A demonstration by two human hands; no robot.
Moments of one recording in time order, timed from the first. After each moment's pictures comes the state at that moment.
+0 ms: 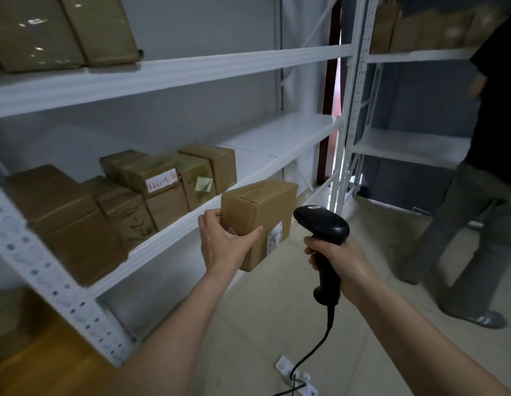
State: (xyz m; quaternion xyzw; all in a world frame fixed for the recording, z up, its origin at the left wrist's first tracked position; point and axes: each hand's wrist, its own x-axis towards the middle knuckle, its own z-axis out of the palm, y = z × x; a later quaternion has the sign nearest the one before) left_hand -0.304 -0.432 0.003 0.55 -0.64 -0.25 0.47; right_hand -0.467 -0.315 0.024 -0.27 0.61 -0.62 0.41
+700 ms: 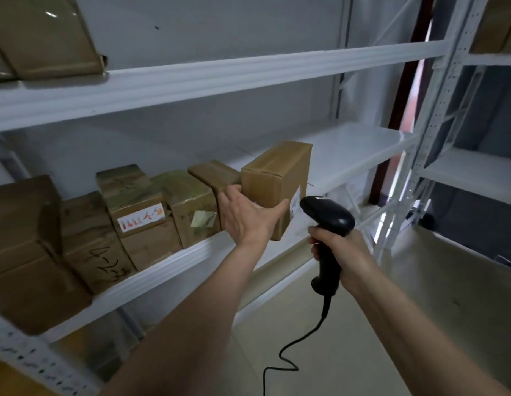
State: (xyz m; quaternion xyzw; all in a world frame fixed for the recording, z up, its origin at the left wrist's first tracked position) left_hand -0.434 -0.604 0.051 0.68 -0.53 -0.13 0.49; right_hand -0.567 -0.518 0.044 -0.32 0.54 -0.60 0.50
